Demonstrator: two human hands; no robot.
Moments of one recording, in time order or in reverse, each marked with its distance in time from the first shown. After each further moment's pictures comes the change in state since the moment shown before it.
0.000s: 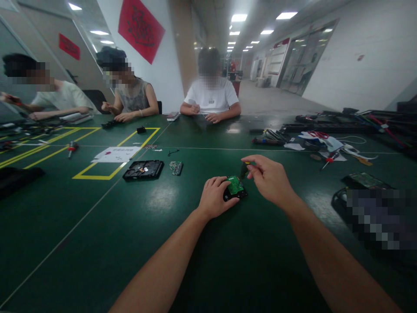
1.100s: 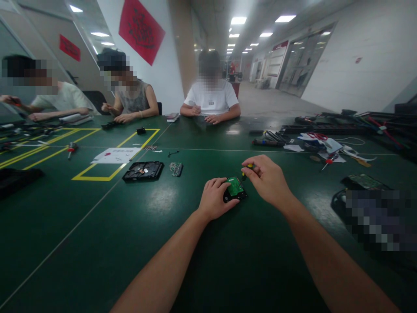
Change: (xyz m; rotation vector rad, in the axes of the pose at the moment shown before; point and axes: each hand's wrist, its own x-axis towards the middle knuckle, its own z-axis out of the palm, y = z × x) left_hand 0.000 -0.001 0.001 -0.001 0.011 0.006; right_hand 0.000 0.008 0.007 -0.078 0.046 -0.004
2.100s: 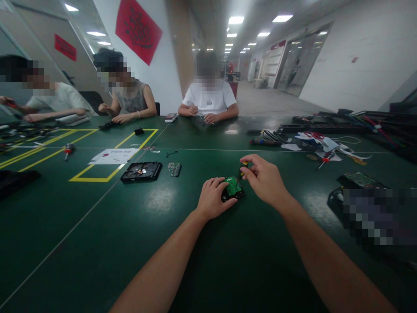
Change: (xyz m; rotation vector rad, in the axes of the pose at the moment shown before) left_hand 0.000 0.001 -0.001 -0.011 -0.022 -0.009; right_hand -0.001 -0.004 -0.003 0.080 -0.053 0.034
